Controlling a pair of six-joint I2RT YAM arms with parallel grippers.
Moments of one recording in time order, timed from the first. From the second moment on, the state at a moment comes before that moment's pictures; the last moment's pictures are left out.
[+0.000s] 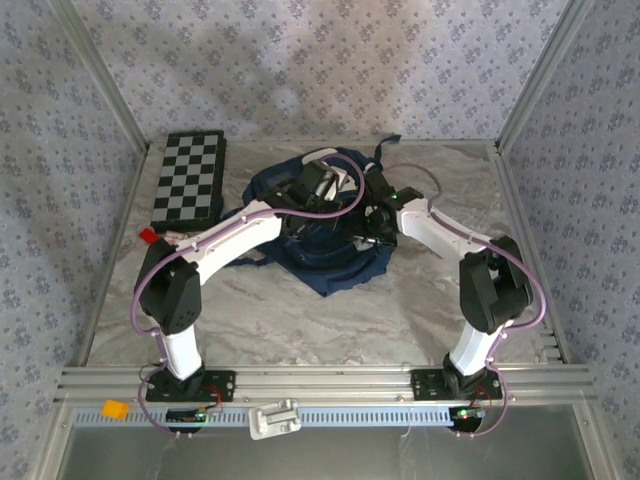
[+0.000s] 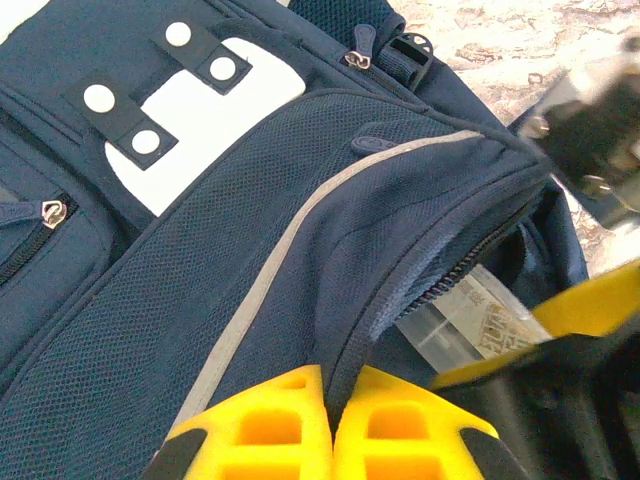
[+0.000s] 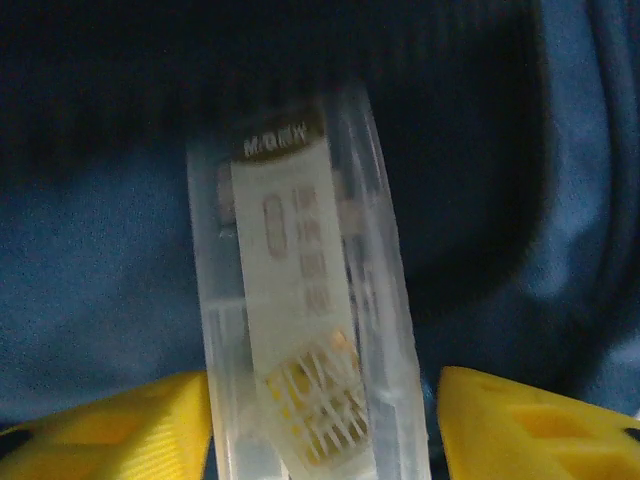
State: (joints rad) left arm -0.78 1.80 1.55 -0.54 -0.09 -0.27; right arm 0.51 1.74 1.33 -0.76 -0.05 0.59
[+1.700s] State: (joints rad) left arm -0.72 1.76 1.49 -0.53 0.00 -0.50; right arm 0.57 1.69 1.04 -0.10 -0.17 0.87
